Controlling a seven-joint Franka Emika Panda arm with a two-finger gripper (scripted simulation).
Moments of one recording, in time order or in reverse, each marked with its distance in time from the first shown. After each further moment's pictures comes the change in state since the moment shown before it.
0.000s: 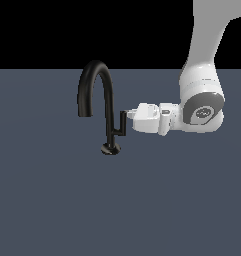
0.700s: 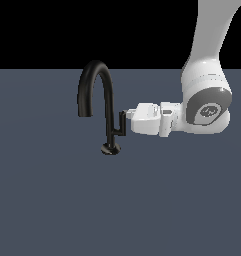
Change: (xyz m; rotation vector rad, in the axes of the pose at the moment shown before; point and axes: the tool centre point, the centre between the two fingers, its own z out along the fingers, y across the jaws) arm -0.009 0.028 0.000 0.005 0.004 -0.002
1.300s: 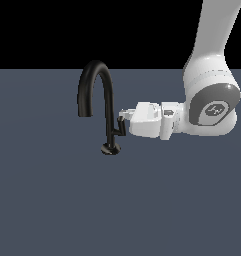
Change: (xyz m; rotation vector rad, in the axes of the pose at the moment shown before) arm -0.007 0.025 0.000 0.002 -0.001 -0.018
